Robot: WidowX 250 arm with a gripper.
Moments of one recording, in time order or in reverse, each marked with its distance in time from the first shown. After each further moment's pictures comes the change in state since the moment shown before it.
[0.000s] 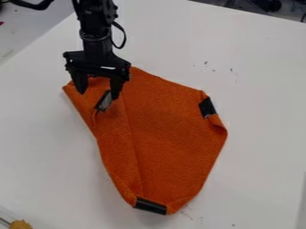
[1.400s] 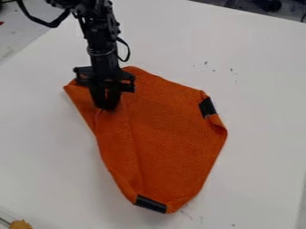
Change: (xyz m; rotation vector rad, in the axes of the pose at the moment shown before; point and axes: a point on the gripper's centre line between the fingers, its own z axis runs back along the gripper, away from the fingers) arm 0.007 -0.008 -0.035 -0.063 0.067 -0.034
